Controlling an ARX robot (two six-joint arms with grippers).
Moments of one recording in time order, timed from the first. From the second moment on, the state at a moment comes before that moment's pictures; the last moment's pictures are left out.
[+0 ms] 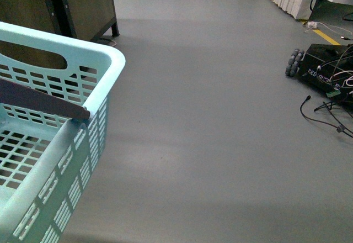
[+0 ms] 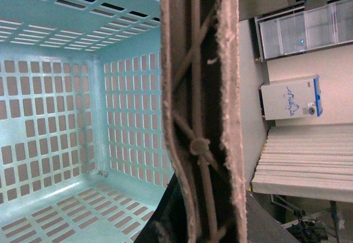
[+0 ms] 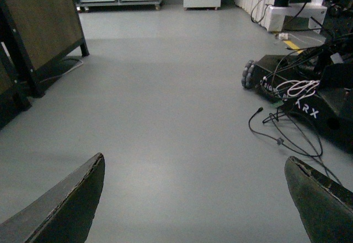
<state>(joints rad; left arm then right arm) -0.38 0.82 0.60 -0.18 -0.59 -1.49 0.00 0.00 0.02 0.00 0.00 0.00</state>
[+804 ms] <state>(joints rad) -0.38 0.82 0.60 -0.18 -0.59 -1.49 0.00 0.00 0.02 0.00 0.00 0.00</state>
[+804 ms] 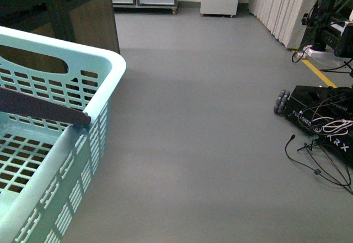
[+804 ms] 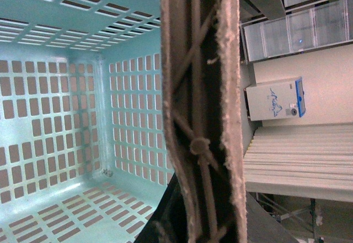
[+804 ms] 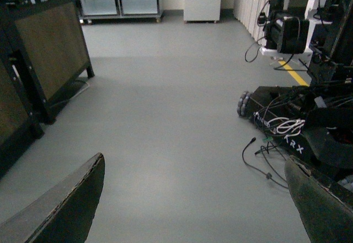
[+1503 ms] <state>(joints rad) -0.38 0.82 0.60 -0.18 -0.59 -1.49 0.00 0.00 0.02 0.00 0.00 0.00</state>
